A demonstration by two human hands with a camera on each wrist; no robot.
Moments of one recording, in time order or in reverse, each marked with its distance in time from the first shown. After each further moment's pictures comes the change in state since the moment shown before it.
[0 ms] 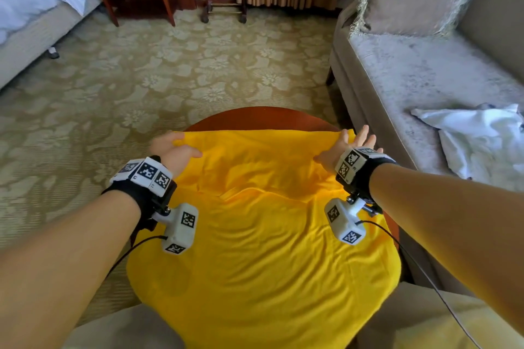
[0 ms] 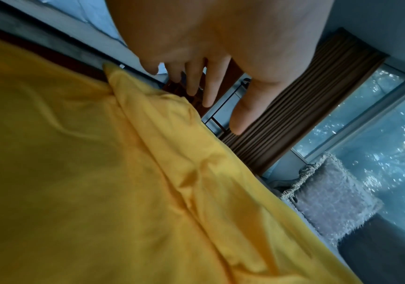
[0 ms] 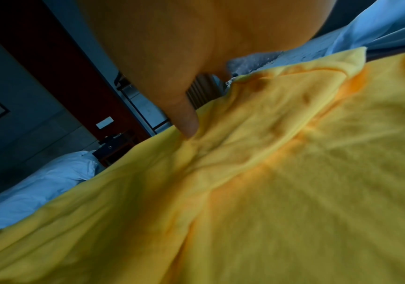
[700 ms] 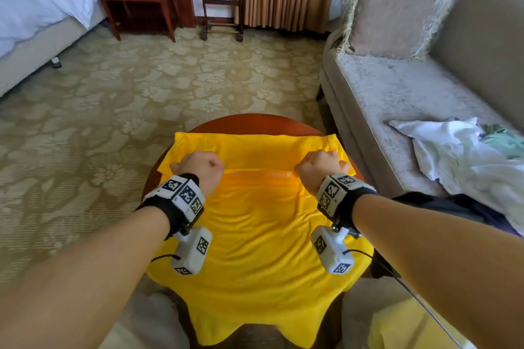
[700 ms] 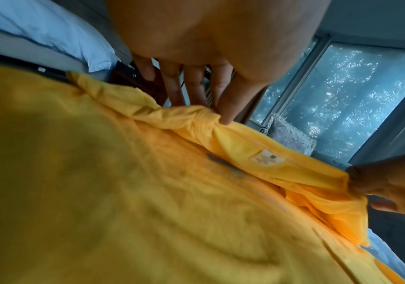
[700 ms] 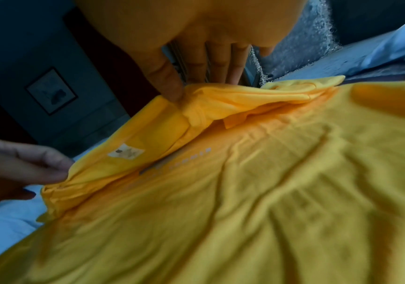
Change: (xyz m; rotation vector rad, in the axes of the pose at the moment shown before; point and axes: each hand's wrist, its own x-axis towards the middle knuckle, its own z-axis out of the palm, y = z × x) left_hand -0.089 0.001 0.020 0.438 -0.049 0.263; right_hand -0.095 -0.007 -0.008 0.136 0.035 -0.136
